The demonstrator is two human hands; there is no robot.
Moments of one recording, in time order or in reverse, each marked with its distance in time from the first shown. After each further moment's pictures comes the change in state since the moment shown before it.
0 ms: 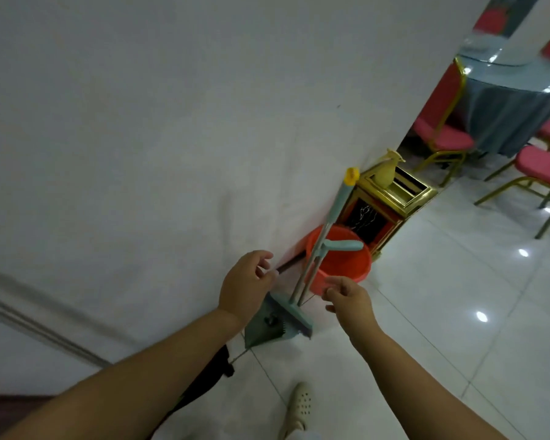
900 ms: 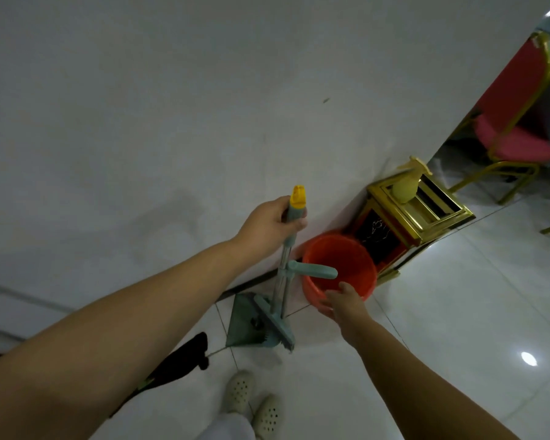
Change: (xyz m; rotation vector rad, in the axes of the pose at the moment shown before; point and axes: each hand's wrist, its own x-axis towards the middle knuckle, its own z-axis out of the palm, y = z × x) left_hand 0.175 0.113 0.127 -0.098 -0.089 -0.021; right_hand 0.199 0.045 -0.101 0.206 -0.266 0.406
